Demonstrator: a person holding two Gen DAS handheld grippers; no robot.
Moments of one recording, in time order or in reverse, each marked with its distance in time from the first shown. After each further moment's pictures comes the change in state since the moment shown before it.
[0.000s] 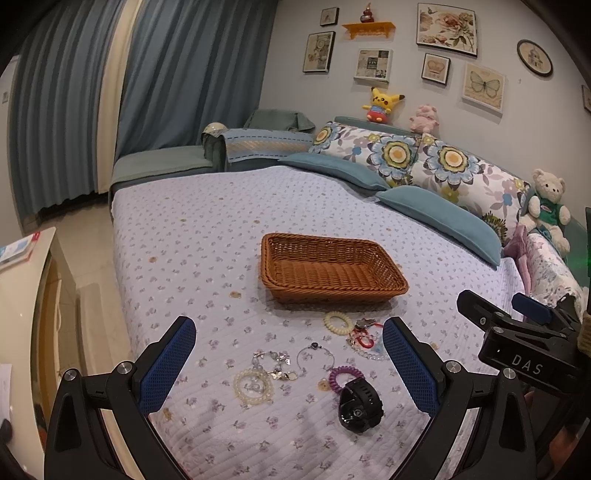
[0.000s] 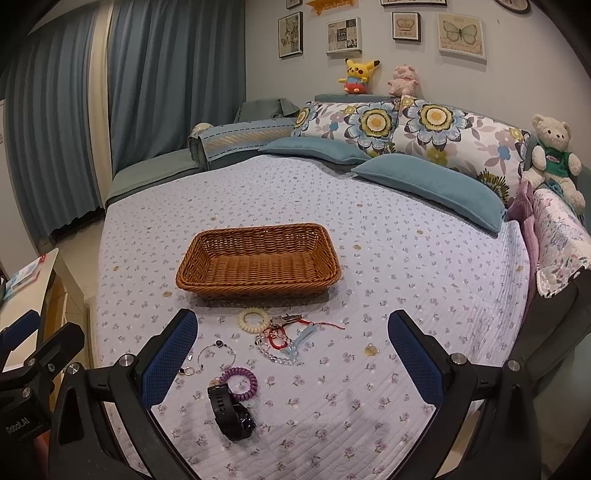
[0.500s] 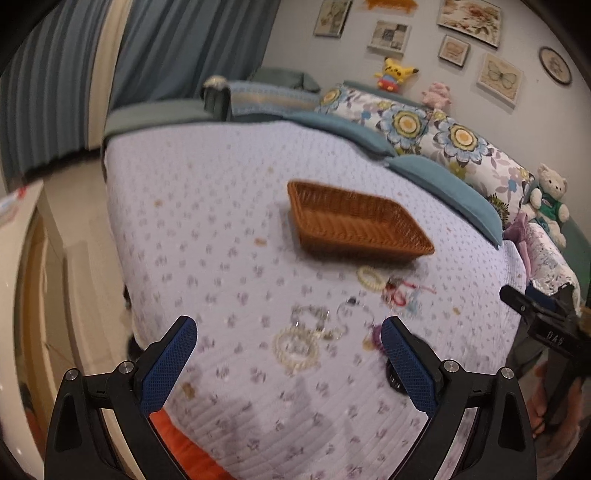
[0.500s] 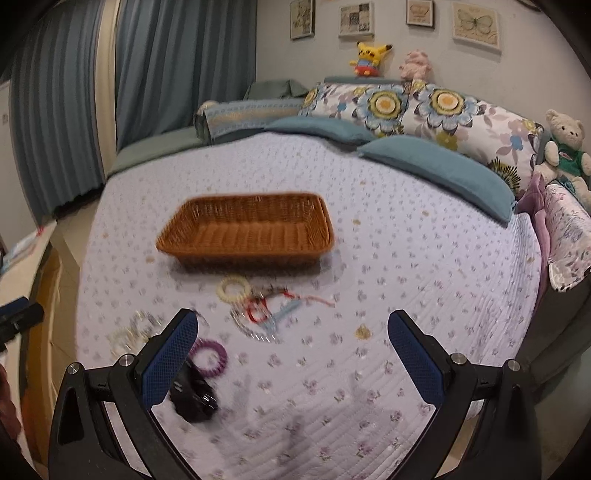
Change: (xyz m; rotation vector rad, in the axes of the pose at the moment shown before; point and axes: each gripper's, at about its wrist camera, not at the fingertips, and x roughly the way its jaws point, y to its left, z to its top) left arm 0.051 0.087 -0.036 -0.081 0.179 -0.078; right arm 0.044 -0.028 -0.040 -0.064 0.066 0.015
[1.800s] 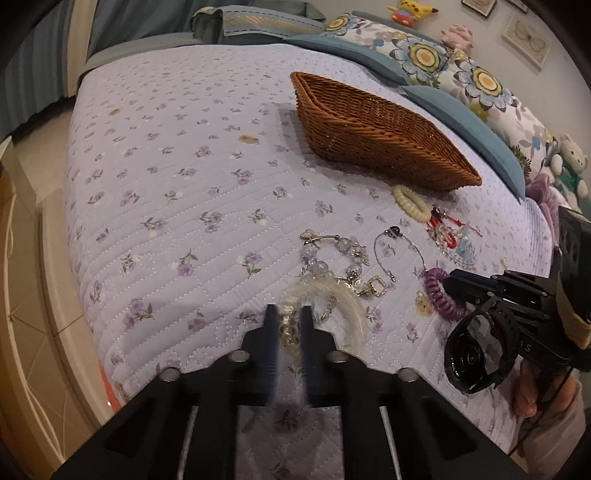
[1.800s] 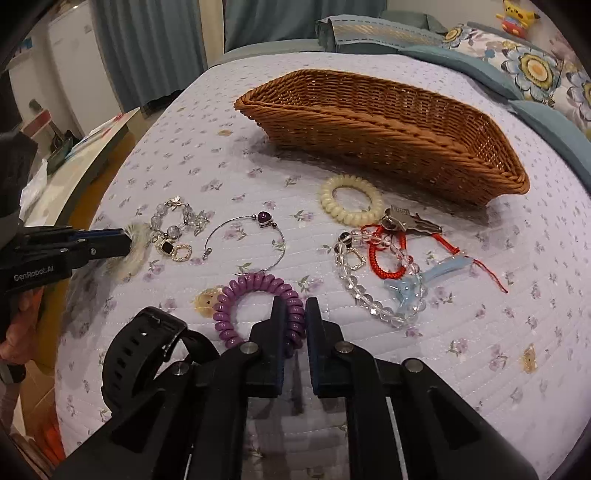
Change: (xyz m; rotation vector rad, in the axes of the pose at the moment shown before) left arm 0.130 0.000 -0.036 -0.004 0.267 -0.003; right arm 0.145 0.063 -0.042 -0.296 0.289 0.400
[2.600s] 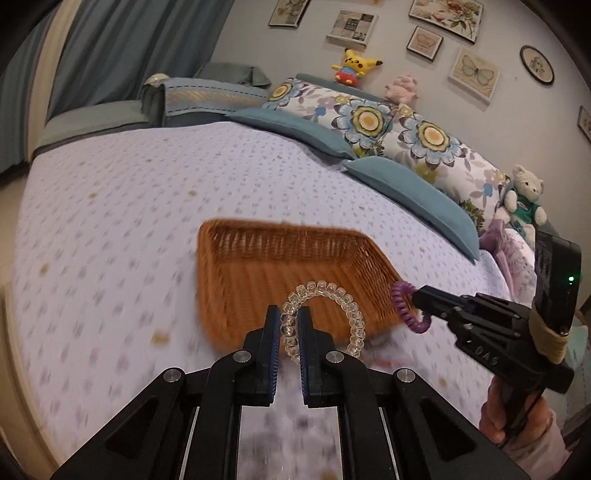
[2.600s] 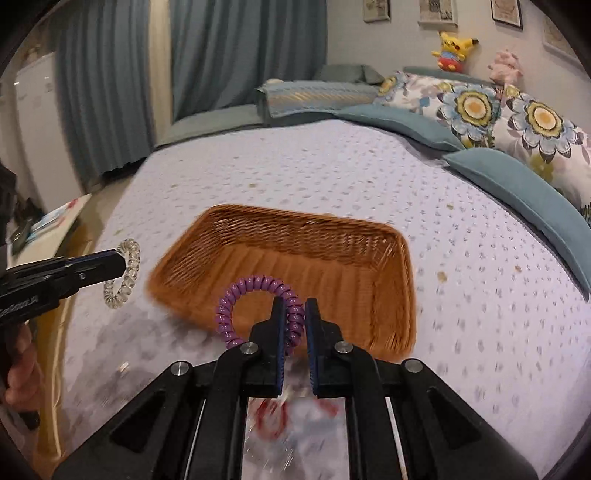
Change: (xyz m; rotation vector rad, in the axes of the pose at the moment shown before) left arm -0.016 -0.065 0.155 0.098 -0.256 -0.173; right arm -0.053 -0.088 0.125 0.132 -0.223 -0.177
